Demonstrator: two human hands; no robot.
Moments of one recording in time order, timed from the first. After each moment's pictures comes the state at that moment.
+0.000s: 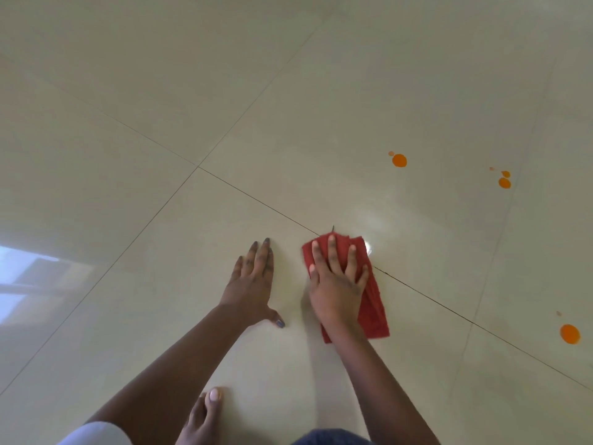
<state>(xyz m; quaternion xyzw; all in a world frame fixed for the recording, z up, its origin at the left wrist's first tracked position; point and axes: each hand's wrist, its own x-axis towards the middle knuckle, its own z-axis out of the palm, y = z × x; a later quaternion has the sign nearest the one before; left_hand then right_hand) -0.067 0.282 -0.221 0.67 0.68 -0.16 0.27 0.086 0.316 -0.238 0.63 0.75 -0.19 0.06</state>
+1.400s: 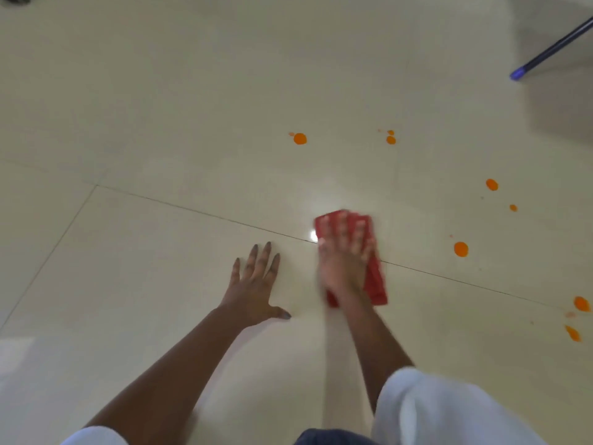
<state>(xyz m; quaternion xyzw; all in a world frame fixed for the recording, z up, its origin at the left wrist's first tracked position) 0.018 0.288 -0.234 0.77 0.57 -0.15 0.26 0.202 0.335 -0.256 0.73 0.67 -0.15 0.04</state>
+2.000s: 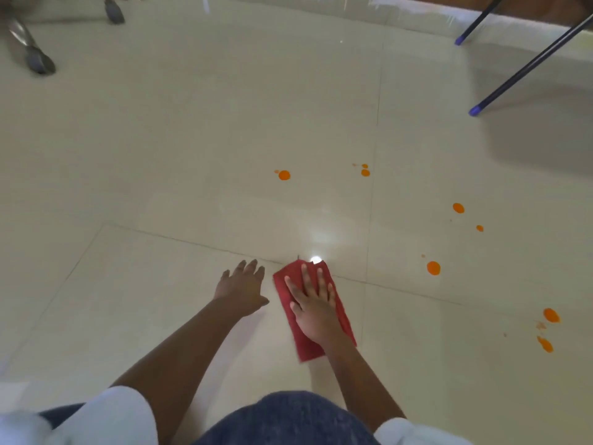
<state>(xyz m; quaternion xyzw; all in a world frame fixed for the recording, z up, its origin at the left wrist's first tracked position) 0.062 0.309 -0.183 0.74 0.59 -0.22 0.24 0.228 0.261 -0.232 0.63 0.73 -0.25 0.07</state>
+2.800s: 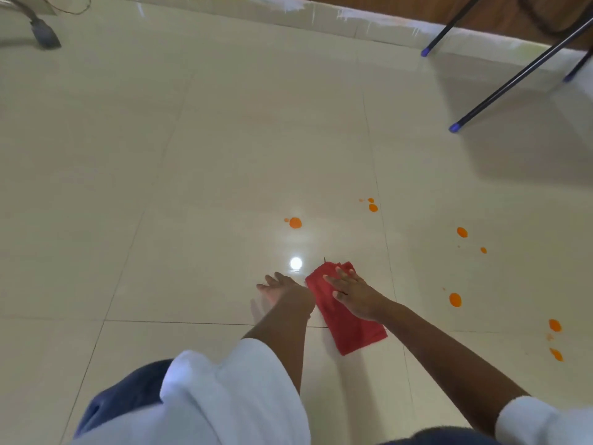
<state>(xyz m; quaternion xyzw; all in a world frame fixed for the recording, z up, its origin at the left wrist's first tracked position) 0.074 0.469 -0.164 0.65 0.60 -0.37 0.29 0.214 0.430 -0.160 0.60 0.73 -0.29 0.17</state>
